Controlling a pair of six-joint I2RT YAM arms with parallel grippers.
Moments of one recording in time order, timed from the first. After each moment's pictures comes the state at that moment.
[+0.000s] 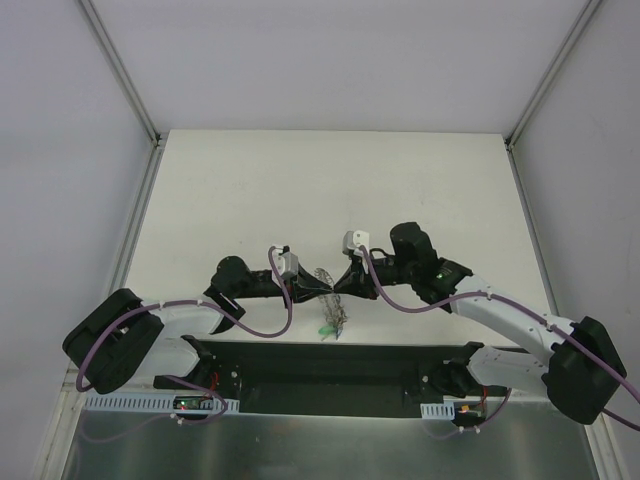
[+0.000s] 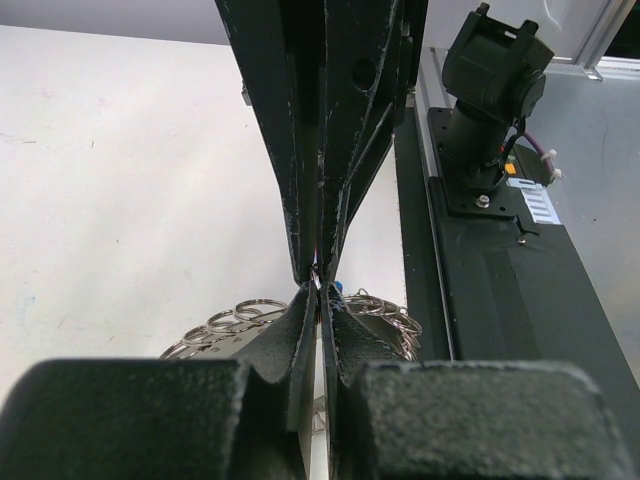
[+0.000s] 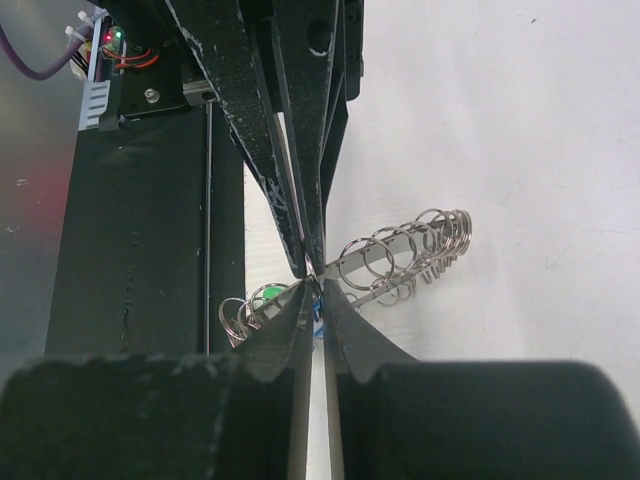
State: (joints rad) left arm -0.70 1.26 0.24 1.10 0.83 -0.15; right arm 0.76 1.13 0.67 -0.05 -0.73 -0.23
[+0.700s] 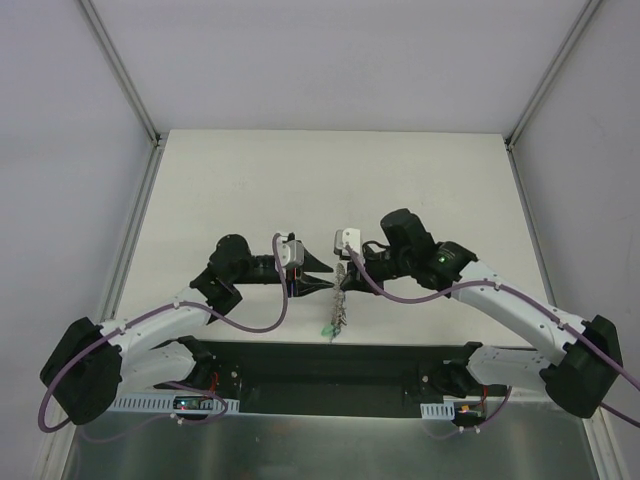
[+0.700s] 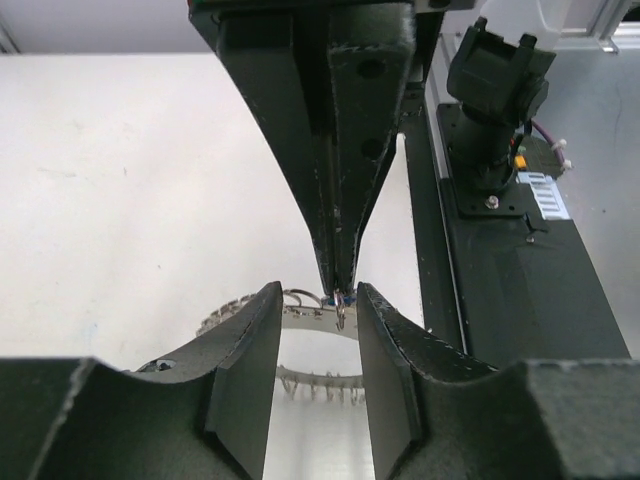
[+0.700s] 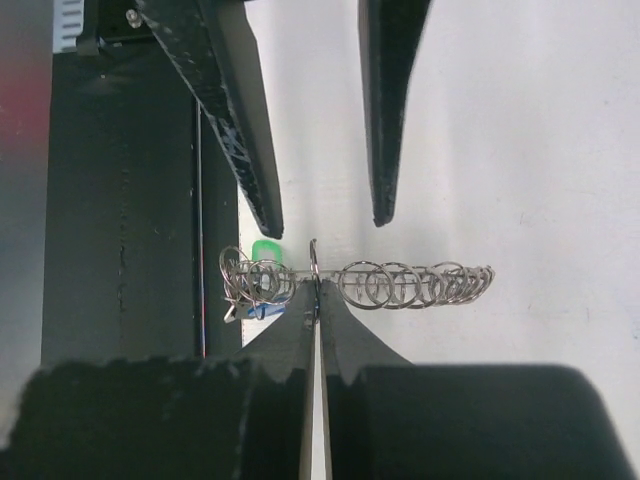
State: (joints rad) left arm -0.70 1.04 0.43 0.62 0.84 0.01; right arm 0.79 1.15 0.91 -0.47 -0.64 -0.42
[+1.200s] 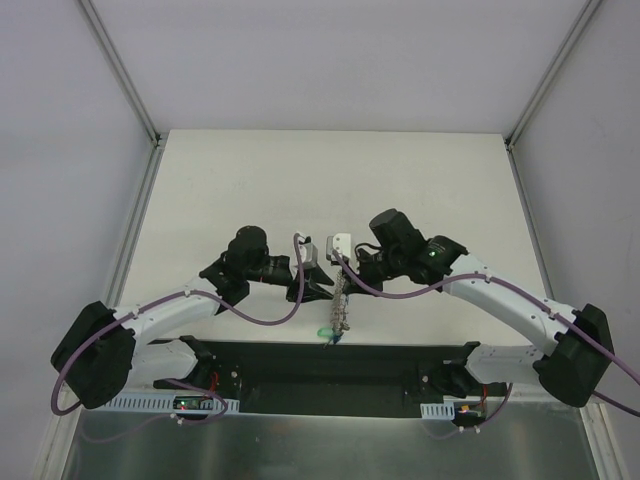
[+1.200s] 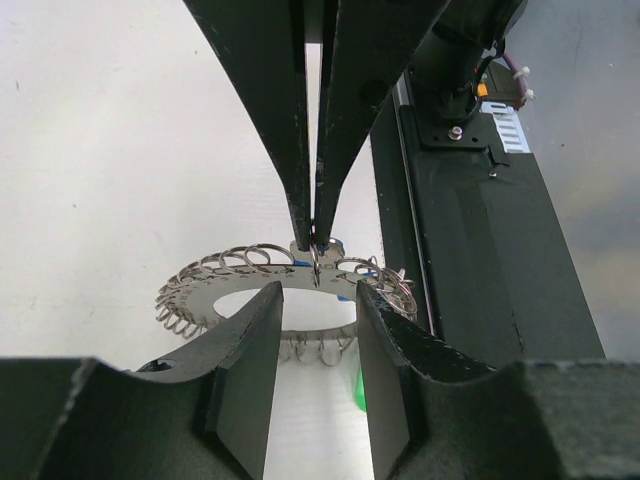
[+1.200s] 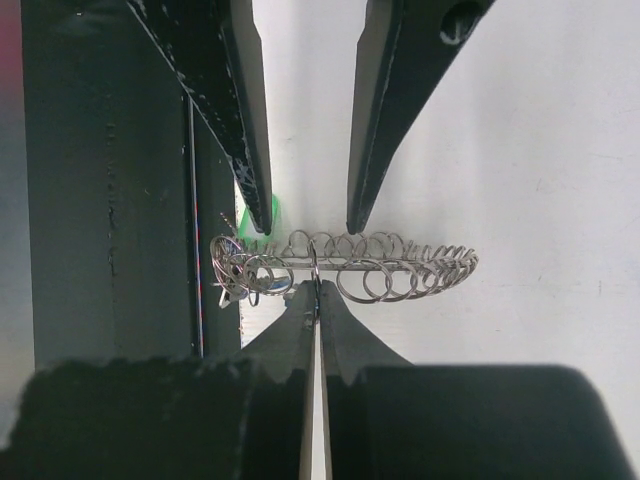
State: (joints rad) left arm -0.70 1.15 0.52 0.36 0.93 0.10; right arm 0.83 1.22 0.99 -0.62 -0.56 -0.50
